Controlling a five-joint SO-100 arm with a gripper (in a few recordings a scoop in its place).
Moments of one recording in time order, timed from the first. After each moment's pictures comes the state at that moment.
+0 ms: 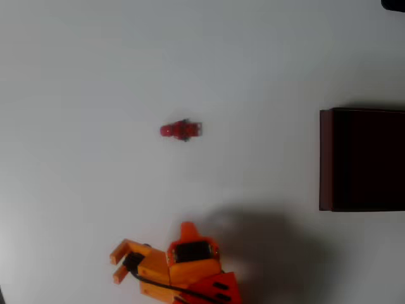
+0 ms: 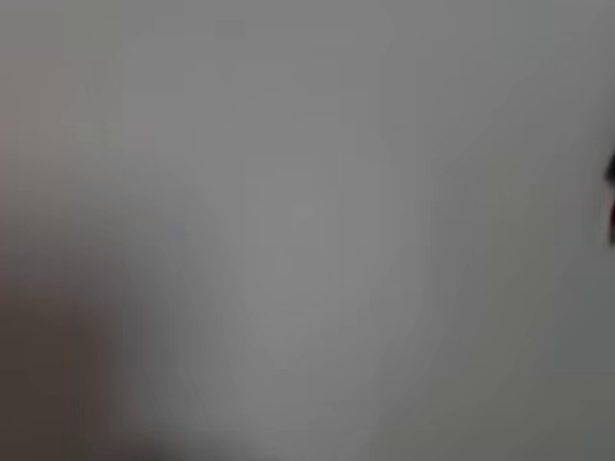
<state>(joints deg) -13.6 191.4 173.1 76.1 3.3</state>
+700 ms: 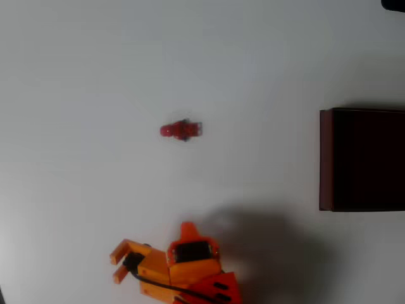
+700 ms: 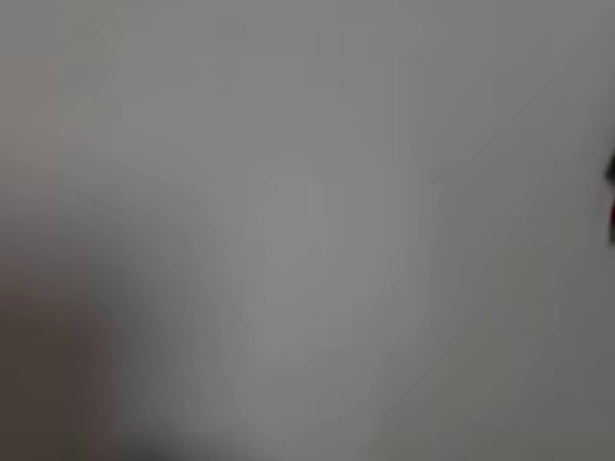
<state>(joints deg) -13.6 191.4 173.1 76.1 3.3</state>
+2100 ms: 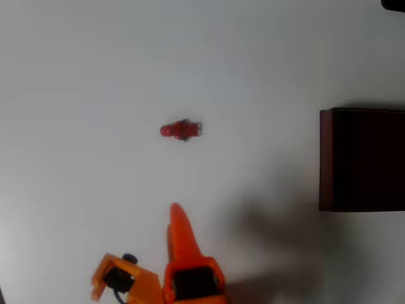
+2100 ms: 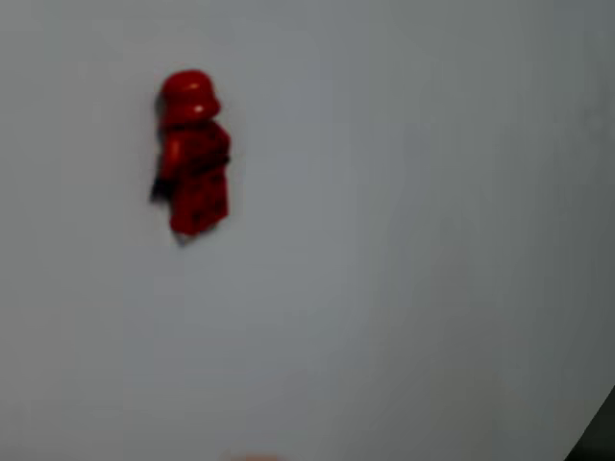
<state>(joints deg) -17.4 183.8 145.8 79.5 13.5</state>
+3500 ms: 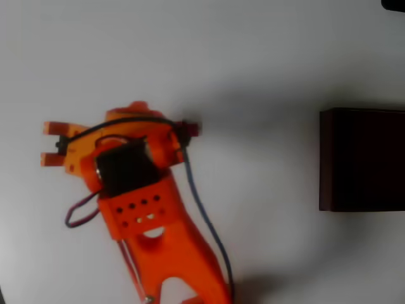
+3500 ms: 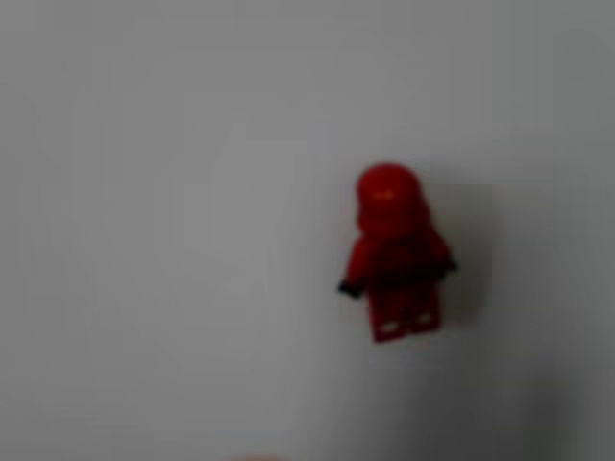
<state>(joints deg) -20.1 87.7 72.9 97.7 21.7</state>
